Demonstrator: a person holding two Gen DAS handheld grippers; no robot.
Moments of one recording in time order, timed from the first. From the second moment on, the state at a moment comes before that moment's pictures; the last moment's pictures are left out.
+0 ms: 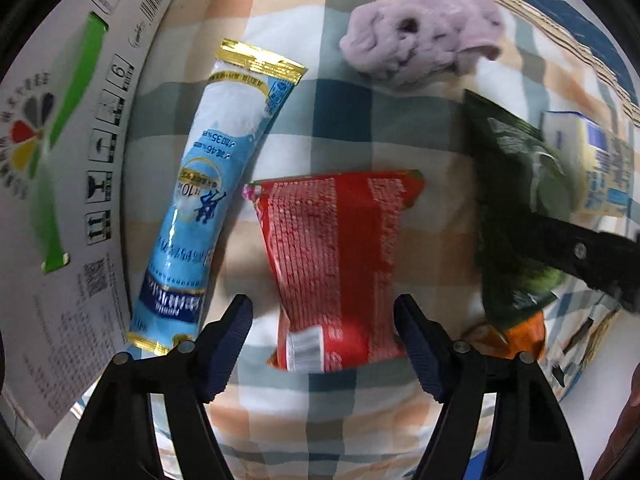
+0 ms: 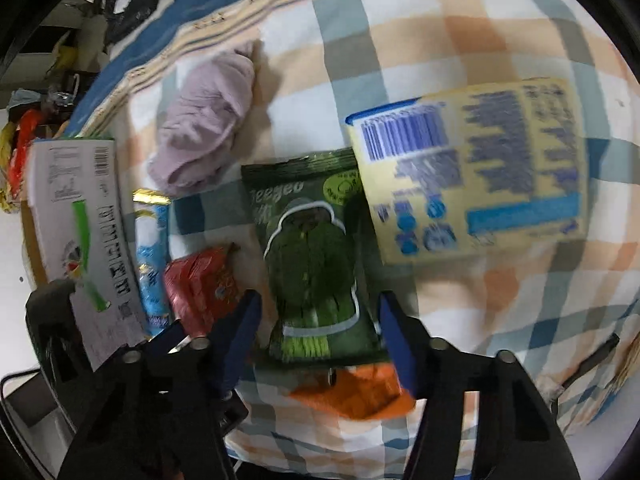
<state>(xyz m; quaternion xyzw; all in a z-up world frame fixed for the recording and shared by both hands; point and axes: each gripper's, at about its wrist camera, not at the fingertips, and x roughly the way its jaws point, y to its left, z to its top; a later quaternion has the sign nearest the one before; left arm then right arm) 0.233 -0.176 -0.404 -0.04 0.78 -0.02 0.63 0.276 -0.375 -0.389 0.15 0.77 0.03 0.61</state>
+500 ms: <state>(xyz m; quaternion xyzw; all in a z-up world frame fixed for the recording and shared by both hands) 0.206 -0.162 -0.427 -0.03 0.78 -0.02 0.63 0.266 -0.324 -0.436 0.07 0.81 0.02 0.58</state>
